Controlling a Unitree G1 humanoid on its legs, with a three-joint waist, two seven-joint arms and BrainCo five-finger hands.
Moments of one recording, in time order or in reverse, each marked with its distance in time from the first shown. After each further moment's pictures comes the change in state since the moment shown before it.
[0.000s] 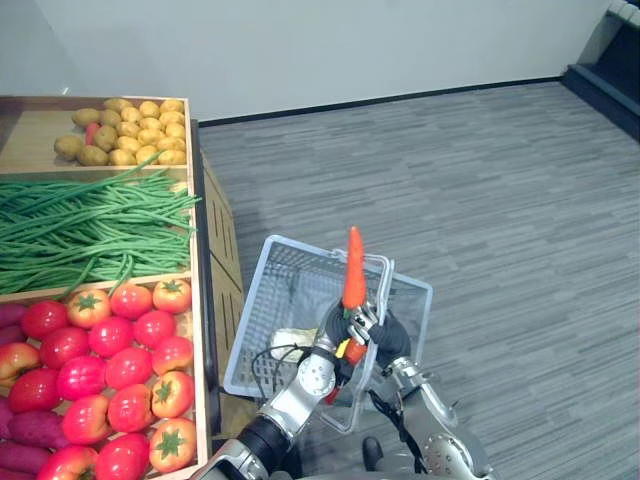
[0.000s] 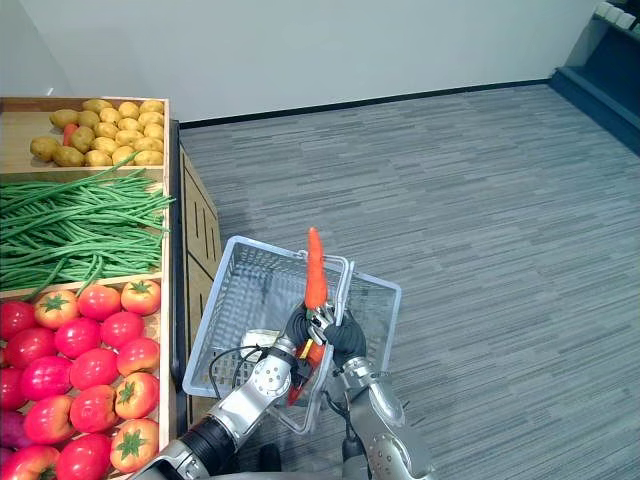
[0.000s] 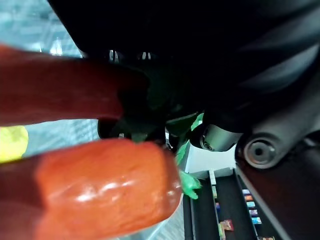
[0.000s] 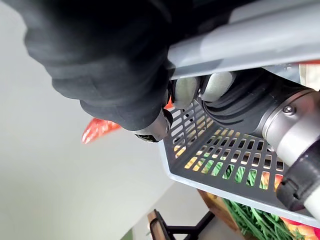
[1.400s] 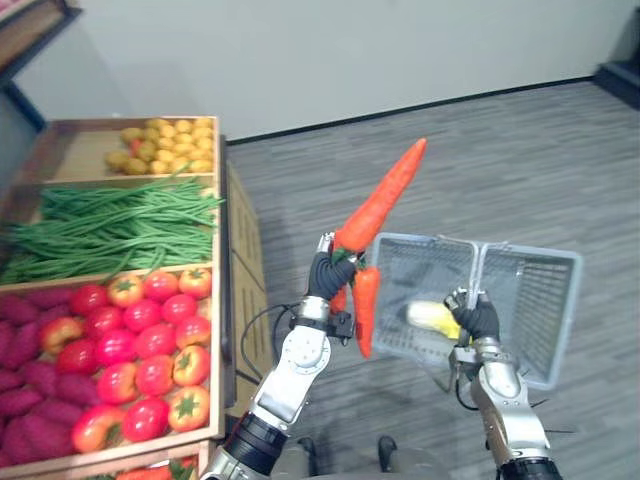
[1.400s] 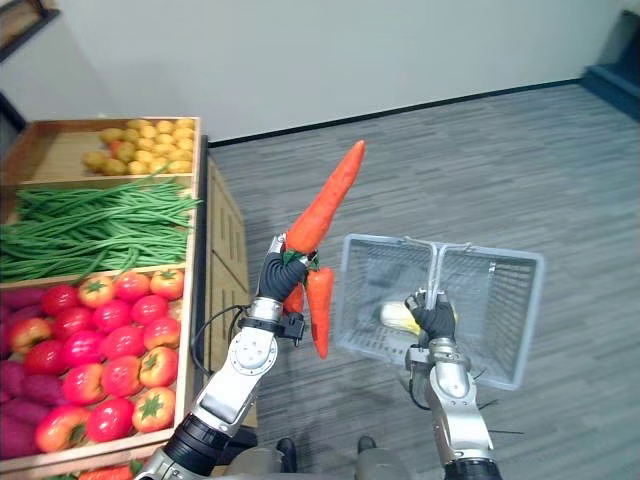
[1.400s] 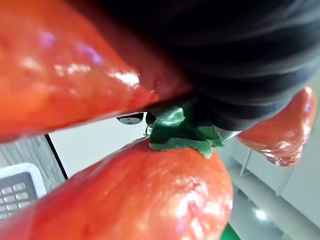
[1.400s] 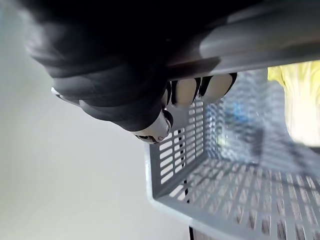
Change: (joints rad) left arm 0.057 -0.018 0.126 -0.518 0.016 -0.108 0.017; right arm -0.056 -0.060 -0.441 0.167 -0.618 -0.014 -0.128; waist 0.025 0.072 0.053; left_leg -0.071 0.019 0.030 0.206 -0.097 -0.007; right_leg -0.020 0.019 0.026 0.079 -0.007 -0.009
